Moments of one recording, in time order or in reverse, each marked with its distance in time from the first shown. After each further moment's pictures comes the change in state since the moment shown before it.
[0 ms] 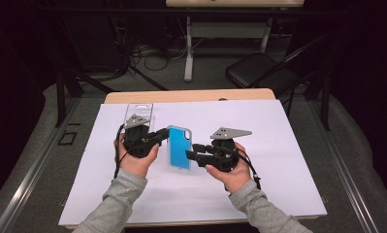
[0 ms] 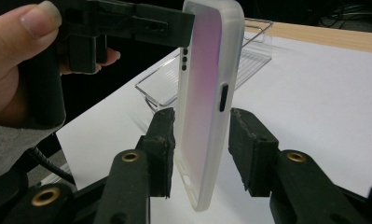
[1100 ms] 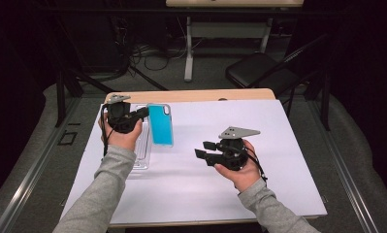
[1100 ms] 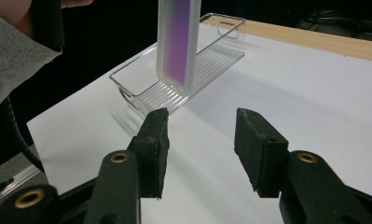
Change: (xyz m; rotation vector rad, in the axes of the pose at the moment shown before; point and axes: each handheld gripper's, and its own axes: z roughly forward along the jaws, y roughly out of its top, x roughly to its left) left arm 0.058 0.041 0.003 -0.047 0.190 -0.080; right arm -0.018 -0.004 -0.014 0.016 -0.067 -0.039
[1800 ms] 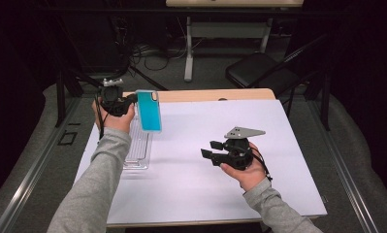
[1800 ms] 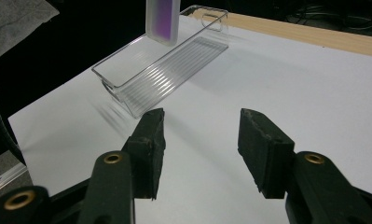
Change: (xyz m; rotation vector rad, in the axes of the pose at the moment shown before) left arm 0.030 0.034 0.017 -0.011 0.158 0.003; right arm -0.014 -0.006 -0.006 0.015 -0.040 0.002
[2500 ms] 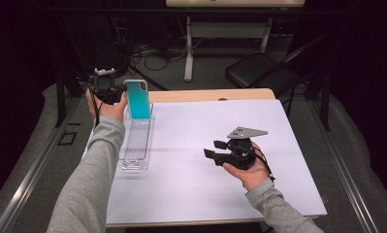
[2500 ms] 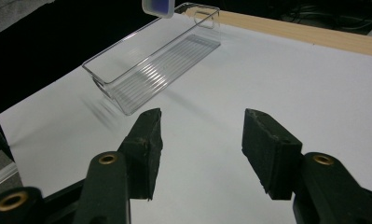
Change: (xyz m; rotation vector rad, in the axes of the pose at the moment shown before) left arm 0.028 0.021 0.021 -0.028 0.119 0.001; right arm -0.008 -0.004 -0.002 0.002 -0.019 -0.011
